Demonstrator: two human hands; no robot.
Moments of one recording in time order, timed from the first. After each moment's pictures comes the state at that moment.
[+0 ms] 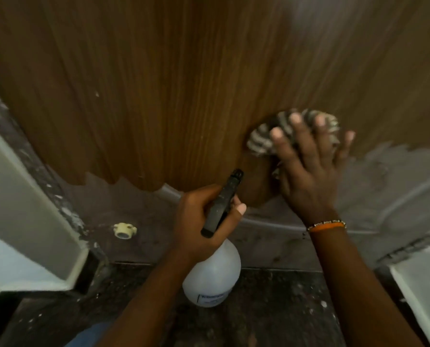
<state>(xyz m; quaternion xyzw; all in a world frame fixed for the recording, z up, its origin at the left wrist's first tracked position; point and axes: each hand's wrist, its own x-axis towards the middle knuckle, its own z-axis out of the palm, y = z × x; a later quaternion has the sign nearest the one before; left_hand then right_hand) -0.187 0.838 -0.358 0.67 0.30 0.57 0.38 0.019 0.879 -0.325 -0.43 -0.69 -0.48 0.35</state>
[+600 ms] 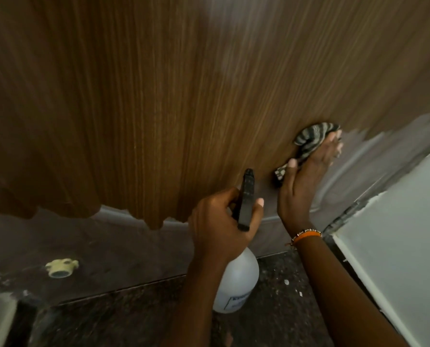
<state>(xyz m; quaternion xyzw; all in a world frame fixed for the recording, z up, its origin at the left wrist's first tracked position) -0.094 0.834 -0.356 0.70 0.34 0.55 0.30 0.072 0.851 -0.350 -0.64 -0.50 -0.21 0.55</state>
